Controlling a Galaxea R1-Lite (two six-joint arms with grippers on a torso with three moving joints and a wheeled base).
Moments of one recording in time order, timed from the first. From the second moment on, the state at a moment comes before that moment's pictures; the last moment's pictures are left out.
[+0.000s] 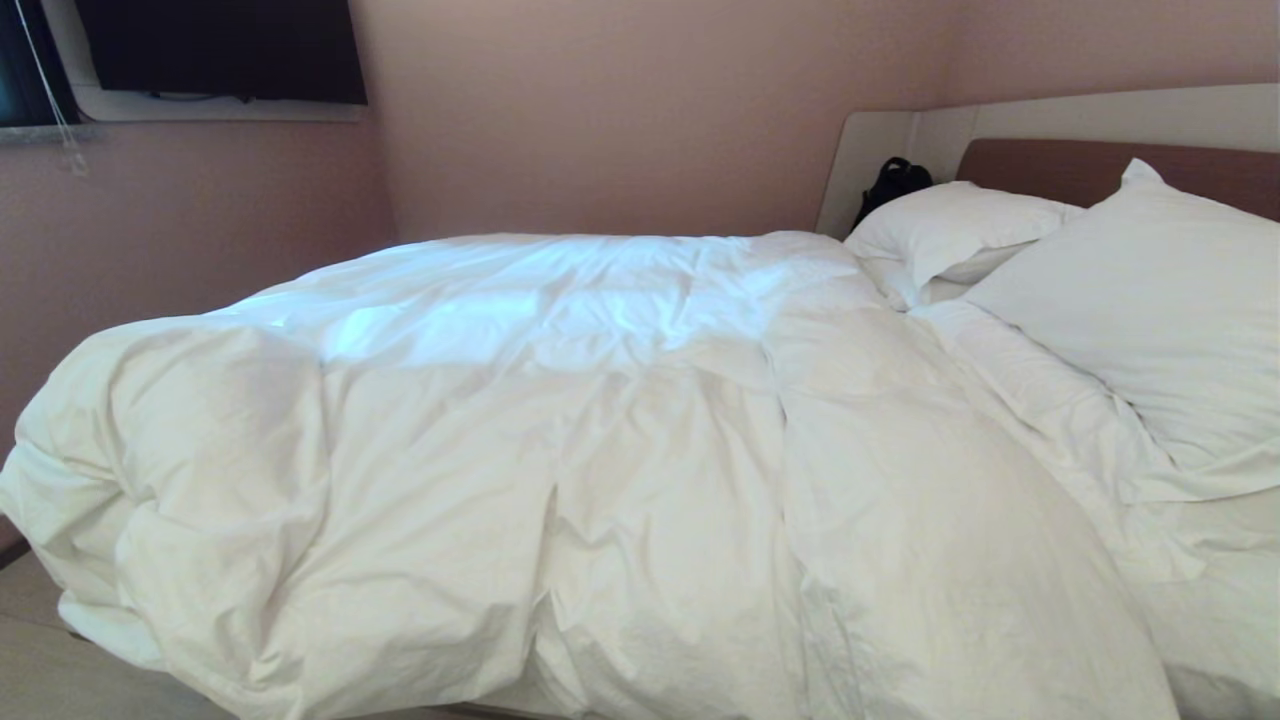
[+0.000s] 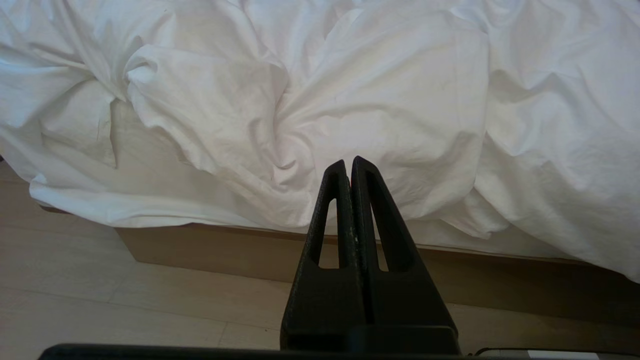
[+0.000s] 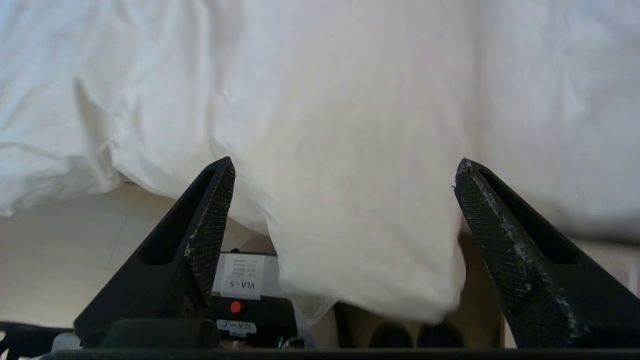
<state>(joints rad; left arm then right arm) 0.00 0.00 -0.04 0.09 0.01 0.00 -0.35 1.02 -1.15 0.72 0.47 -0.05</state>
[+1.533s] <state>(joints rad) 0.00 0.00 -0.04 0.09 0.01 0.00 0.38 2.12 -1.92 0.77 -0.38 0.32</state>
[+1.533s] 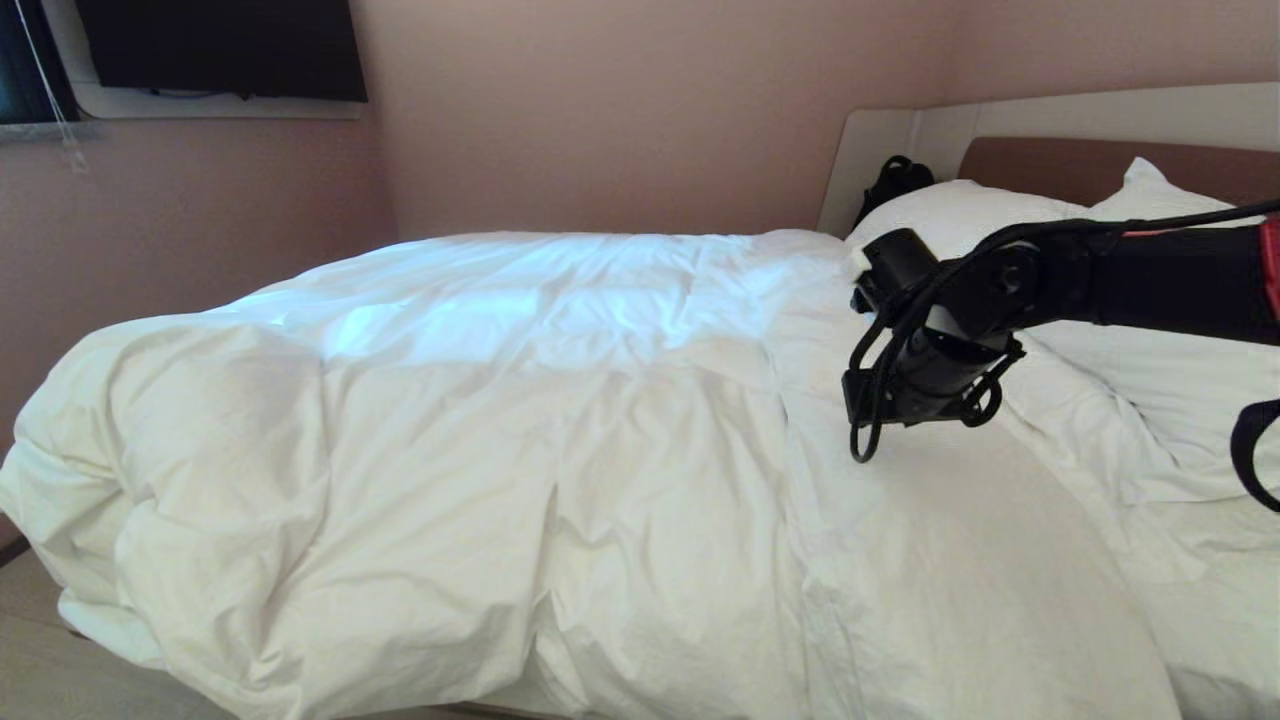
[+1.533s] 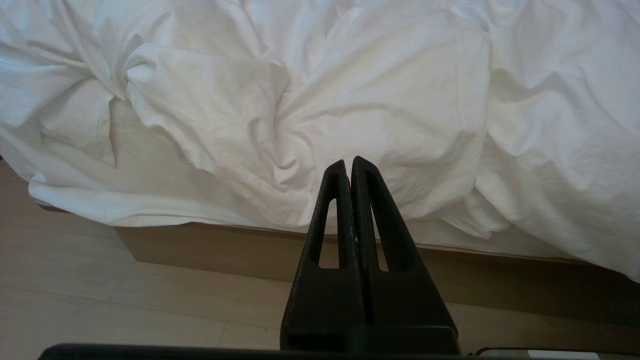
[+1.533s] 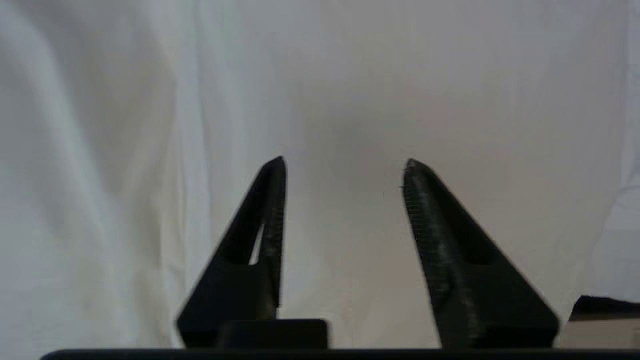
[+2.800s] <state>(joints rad) 0.00 0.00 -0.04 0.09 0.01 0.00 0.58 2.21 -1.79 0.77 -0.58 0.51</state>
